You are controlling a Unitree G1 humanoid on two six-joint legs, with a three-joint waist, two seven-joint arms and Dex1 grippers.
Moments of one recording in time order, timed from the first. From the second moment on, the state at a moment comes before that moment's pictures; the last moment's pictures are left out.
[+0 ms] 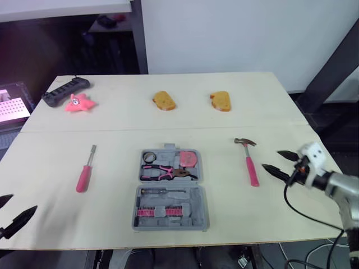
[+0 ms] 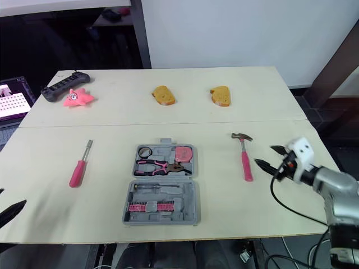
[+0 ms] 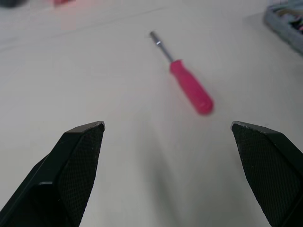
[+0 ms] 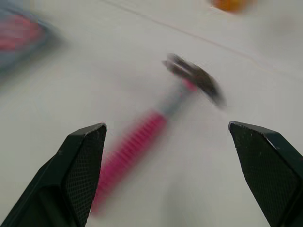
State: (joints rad) left arm 0.44 0.78 0.80 0.23 -0.55 -0.01 -1.13; right arm -0.20 -0.82 -0.24 0.19 0.37 0.26 1.03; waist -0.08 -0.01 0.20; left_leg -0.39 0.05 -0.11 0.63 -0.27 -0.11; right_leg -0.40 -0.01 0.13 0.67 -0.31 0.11
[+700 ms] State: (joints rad) left arm 0.69 0.43 0.73 -0.54 -0.58 0.26 -0.68; right arm -0.75 -0.91 0.20 -0.16 0.51 0.72 1.43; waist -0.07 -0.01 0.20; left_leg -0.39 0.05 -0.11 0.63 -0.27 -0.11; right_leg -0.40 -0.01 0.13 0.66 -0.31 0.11
